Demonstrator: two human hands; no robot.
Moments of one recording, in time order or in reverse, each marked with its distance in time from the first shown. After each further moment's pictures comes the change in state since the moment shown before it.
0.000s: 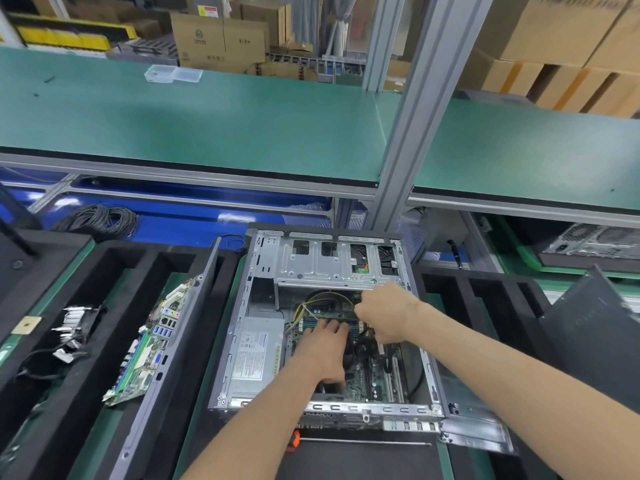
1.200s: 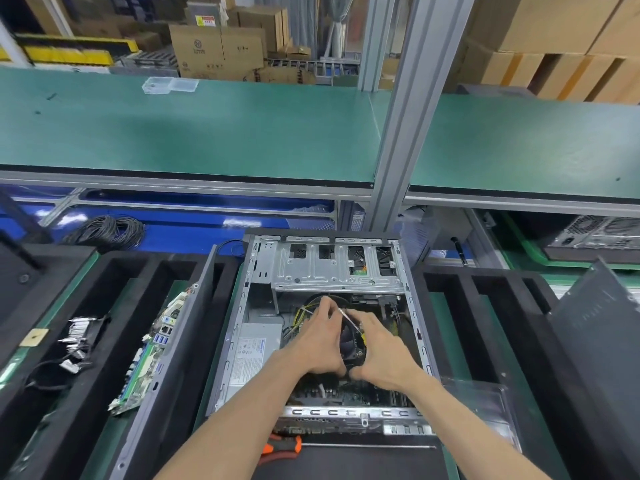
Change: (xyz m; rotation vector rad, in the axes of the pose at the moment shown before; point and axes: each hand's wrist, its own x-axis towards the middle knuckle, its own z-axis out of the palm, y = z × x) left_hand -0.014 -0.004 -0.035 -0.191 0.166 0.043; right_hand -0.014 -0.060 0.069 1.158 0.239 0.361
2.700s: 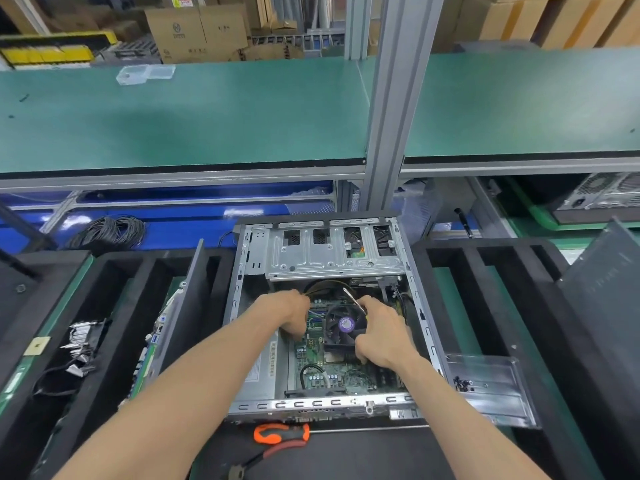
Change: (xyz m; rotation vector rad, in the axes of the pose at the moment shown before) left_hand 0.032 -0.037 -0.049 0.461 -0.535 -0.152; right_hand 0.017 0.004 0.013 0.095 0.131 0.238
